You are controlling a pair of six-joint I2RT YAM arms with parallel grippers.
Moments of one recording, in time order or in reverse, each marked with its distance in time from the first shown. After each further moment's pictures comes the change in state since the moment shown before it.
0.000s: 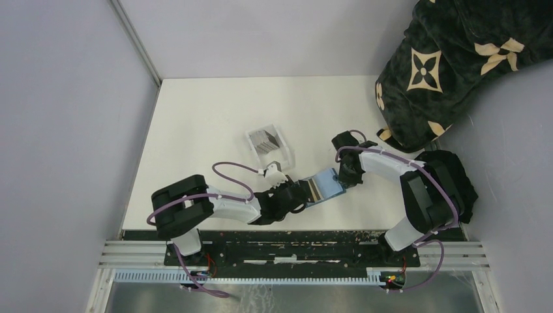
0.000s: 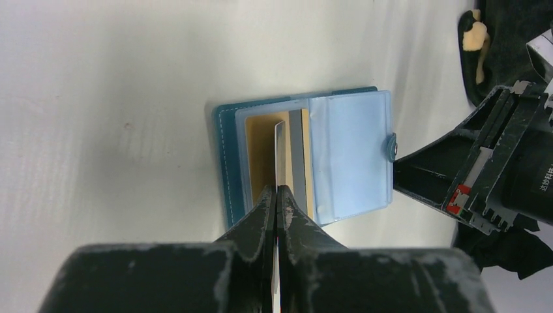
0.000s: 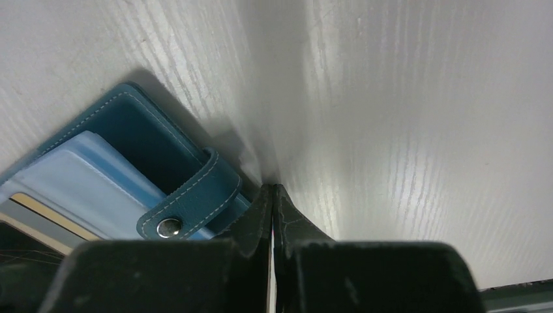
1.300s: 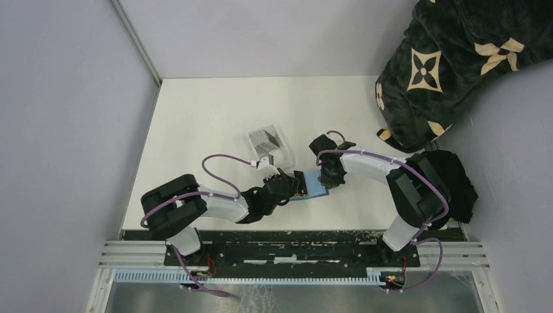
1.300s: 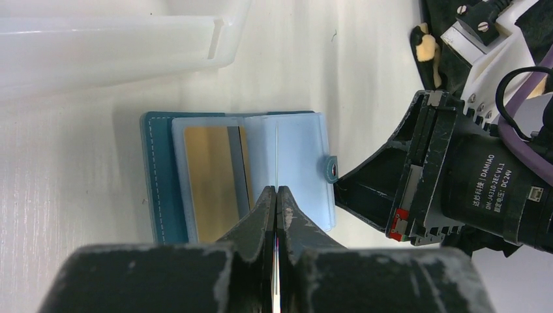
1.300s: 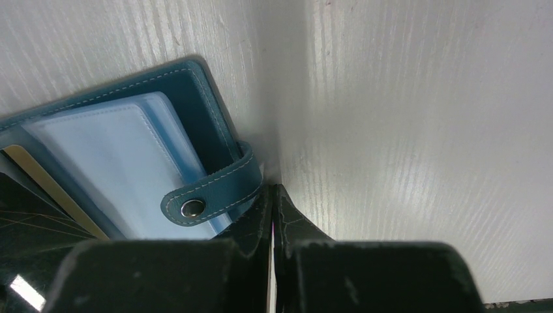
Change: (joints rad) left arm 0.108 -0.073 -0.165 0.334 0.086 0.258; right arm 0.207 0.095 0.094 0.003 0.010 0.089
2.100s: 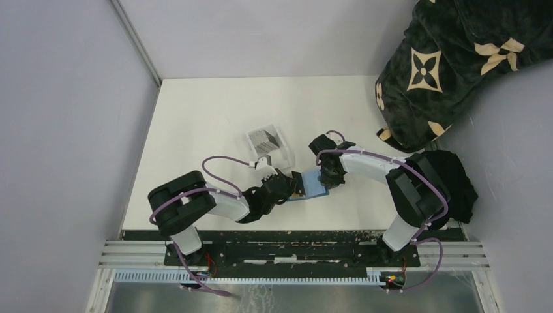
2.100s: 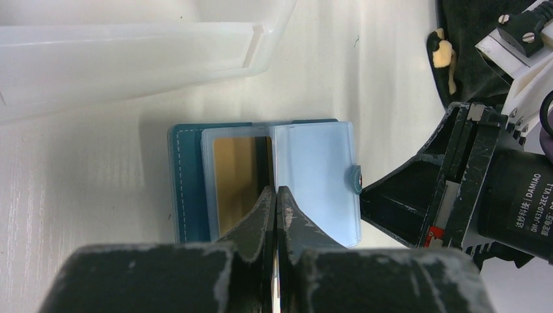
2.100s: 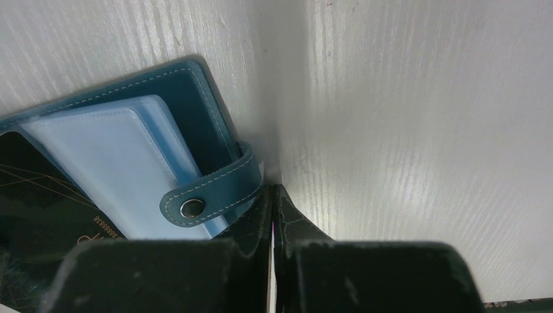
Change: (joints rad) left arm 0.035 0.058 -0.029 0.080 0.028 -0.001; right arm 0.000 0.006 0.005 -0.005 0.000 -0.003
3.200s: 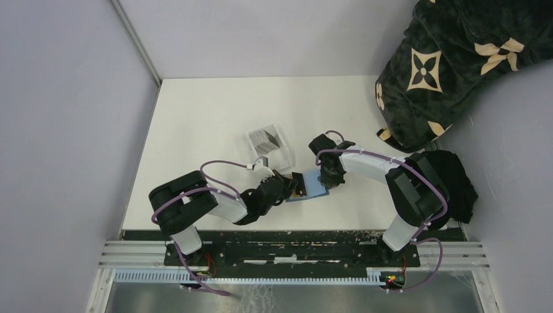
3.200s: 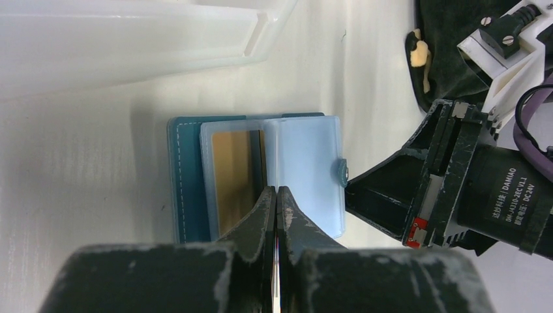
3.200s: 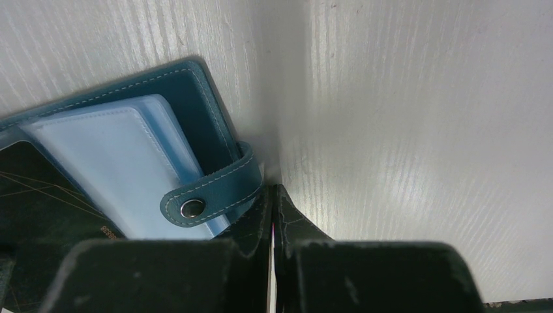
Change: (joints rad) left arm 0.016 0.016 -0.053 0.114 0.055 -0.057; right arm 0.000 0.006 0.005 -0.002 -0.003 -0.016
